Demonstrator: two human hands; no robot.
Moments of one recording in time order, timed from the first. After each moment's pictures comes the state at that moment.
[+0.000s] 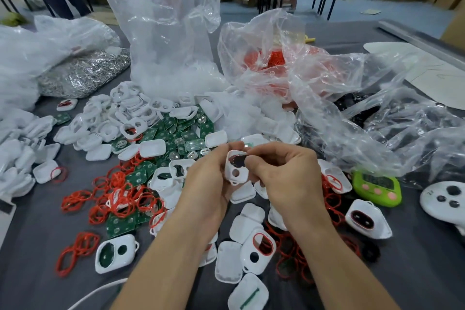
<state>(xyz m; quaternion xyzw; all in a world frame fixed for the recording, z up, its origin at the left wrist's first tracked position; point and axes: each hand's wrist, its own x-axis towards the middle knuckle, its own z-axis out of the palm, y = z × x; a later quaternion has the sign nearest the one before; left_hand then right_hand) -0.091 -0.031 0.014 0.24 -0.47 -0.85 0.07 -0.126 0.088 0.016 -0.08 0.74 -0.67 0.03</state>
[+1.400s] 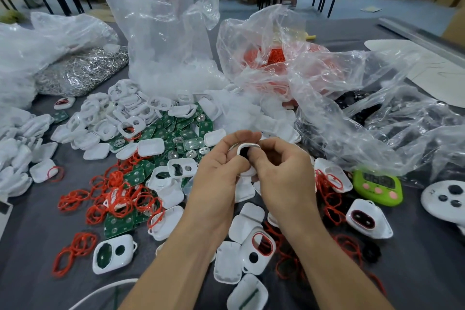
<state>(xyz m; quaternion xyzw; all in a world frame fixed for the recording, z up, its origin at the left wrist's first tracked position) -0.087 -0.018 0.014 0.10 -0.45 -0.88 0.08 -0.125 0.080 0.011 -0.07 0.77 -0.63 -0.02</state>
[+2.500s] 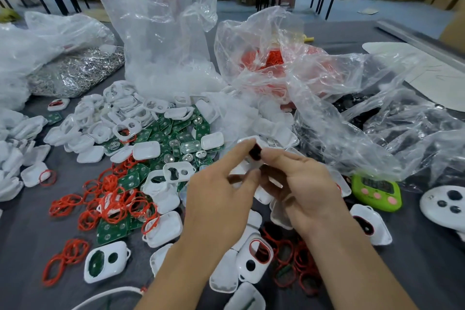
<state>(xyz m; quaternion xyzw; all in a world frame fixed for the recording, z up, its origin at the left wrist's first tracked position) -0.073 -0.015 0.007 0.13 -0.83 -0.50 0.22 -0.137 0.101 0.026 0.07 0.53 -0.81 0.23</state>
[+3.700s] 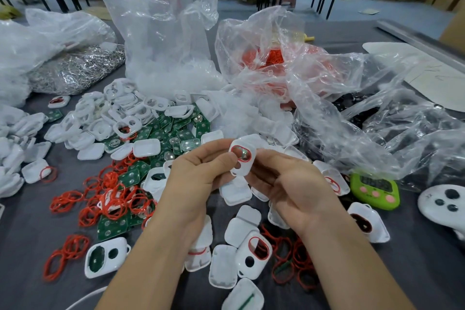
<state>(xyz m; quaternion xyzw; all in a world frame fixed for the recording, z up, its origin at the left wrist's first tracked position) -0.082 -0.045 0.019 0.17 -0.55 -0.81 0.09 -0.138 0.094 0.023 0.08 0.48 -0.83 0.28</state>
